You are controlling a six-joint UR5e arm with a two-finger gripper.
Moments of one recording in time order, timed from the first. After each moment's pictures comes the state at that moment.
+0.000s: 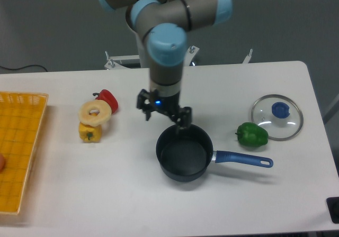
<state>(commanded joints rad) 2.28 -1.80 -1.74 -1.10 1.52 0.70</state>
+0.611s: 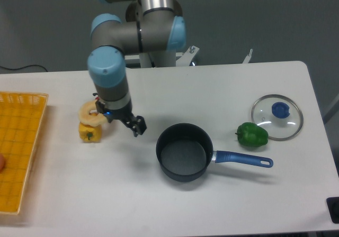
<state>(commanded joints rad) 2.10 -1.84 -1.80 -1.07 1.57 0.62</state>
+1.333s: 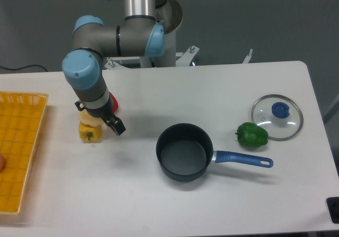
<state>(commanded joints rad) 2.07 -1.88 -1.80 -1.07 1.62 0.96</state>
